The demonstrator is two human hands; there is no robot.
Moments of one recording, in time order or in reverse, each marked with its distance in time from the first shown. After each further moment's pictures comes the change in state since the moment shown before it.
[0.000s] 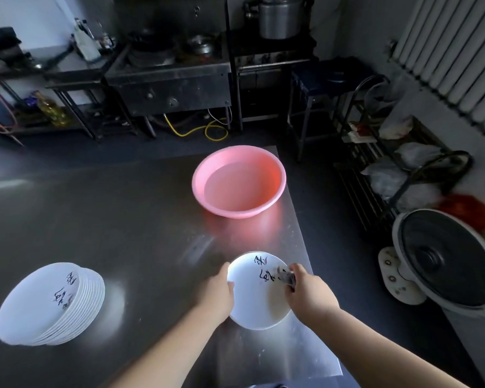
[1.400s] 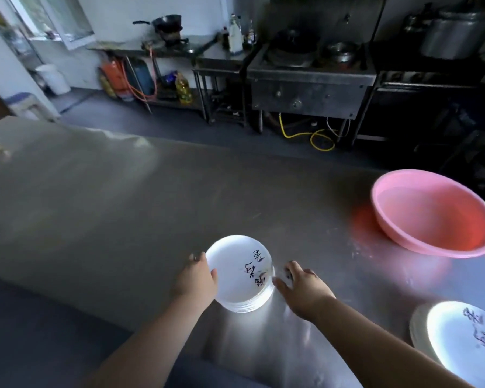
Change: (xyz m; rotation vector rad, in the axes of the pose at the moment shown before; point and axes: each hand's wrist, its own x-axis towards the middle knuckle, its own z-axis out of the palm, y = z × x) left_hand -0.031 -0.452 -0.132 -0.043 0.343 -0.400; right_hand -0.024 -0.390 0.198 -0.121 -0.243 -0.367
